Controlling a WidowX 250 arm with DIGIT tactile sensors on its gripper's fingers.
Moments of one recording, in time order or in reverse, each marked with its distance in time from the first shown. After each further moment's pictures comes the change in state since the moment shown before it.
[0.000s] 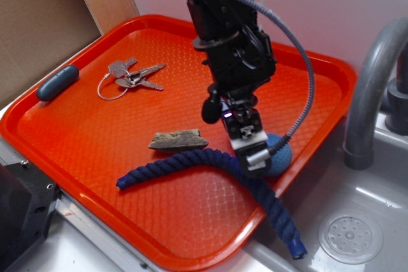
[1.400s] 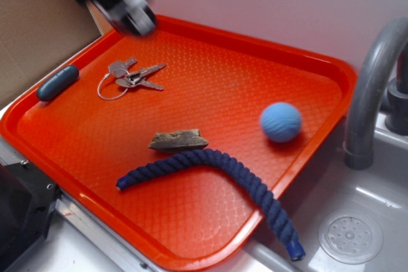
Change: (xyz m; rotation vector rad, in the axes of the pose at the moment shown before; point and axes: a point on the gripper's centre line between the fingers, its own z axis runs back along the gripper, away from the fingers) arm -0.069 0.070 0.159 -0.038 -0.397 0.393
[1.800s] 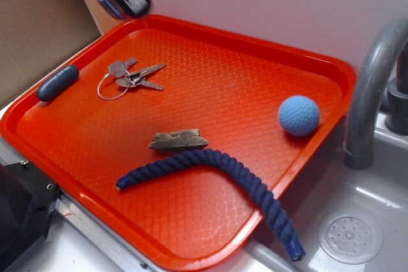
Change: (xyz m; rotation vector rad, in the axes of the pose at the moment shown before) arm 0.000 -0.018 -0.026 -0.005 0.065 -0.137
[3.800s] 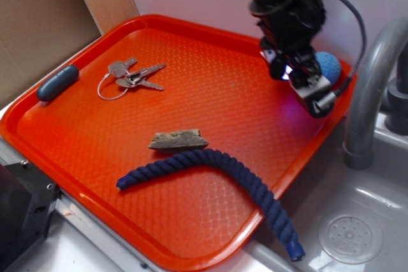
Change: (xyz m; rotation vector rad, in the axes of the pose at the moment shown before) arm 0.077 -0.027 -0.146 0.193 0.090 -0.207
